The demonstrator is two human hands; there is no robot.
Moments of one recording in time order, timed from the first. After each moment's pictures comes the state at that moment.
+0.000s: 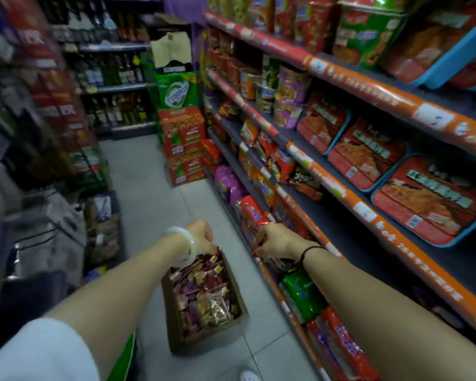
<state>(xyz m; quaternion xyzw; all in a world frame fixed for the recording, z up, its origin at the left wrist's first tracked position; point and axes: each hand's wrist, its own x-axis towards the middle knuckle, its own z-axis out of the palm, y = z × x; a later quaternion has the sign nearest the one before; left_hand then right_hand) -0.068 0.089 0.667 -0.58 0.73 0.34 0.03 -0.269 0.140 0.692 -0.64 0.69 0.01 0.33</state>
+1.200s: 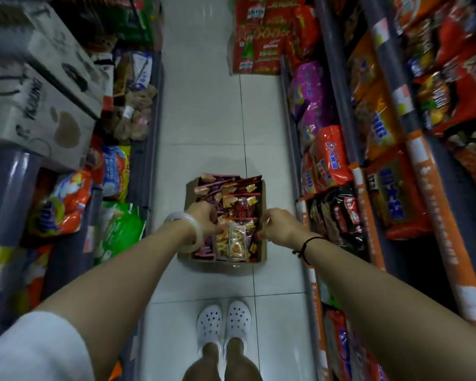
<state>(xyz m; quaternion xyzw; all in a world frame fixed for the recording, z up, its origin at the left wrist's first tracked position) -0.023 0.016 0.395 -0.69 0.56 0.46 0.06 -0.218 -0.008 0.401 -0.66 0.60 0.14 0.43</state>
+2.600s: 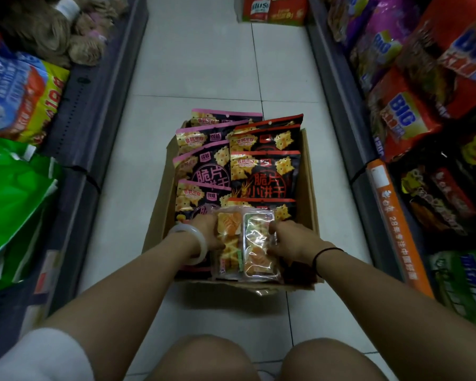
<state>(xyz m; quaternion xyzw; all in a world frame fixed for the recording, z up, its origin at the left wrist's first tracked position) -0.029 0.029 -0.084 -0.67 0.59 0.45 0.05 -0.231 -0.001 -0.077 -0.76 0.54 0.21 0.30</state>
